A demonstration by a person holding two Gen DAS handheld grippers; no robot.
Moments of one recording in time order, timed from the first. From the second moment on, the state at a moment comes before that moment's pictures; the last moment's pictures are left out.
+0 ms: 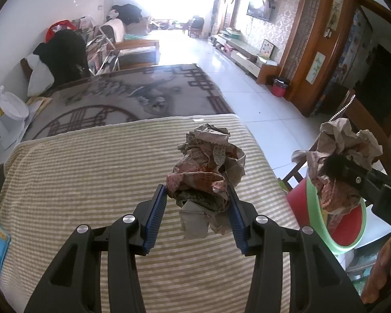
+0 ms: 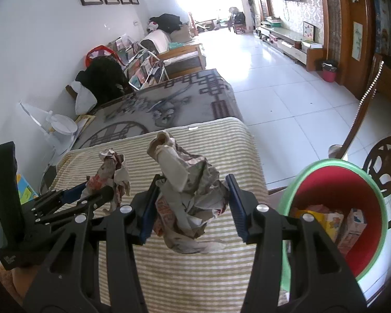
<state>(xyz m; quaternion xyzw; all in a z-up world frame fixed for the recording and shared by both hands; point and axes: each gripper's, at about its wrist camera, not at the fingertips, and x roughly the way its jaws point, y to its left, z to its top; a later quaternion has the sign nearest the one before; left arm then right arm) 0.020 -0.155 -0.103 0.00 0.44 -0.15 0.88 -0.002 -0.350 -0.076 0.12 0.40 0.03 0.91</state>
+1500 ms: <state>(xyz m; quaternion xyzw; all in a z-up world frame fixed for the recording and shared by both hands) -0.016 -0.379 -0.102 0.07 0.45 -0.29 0.84 -0.098 -0.562 -0.091 0.21 0.38 -0.13 0.89</state>
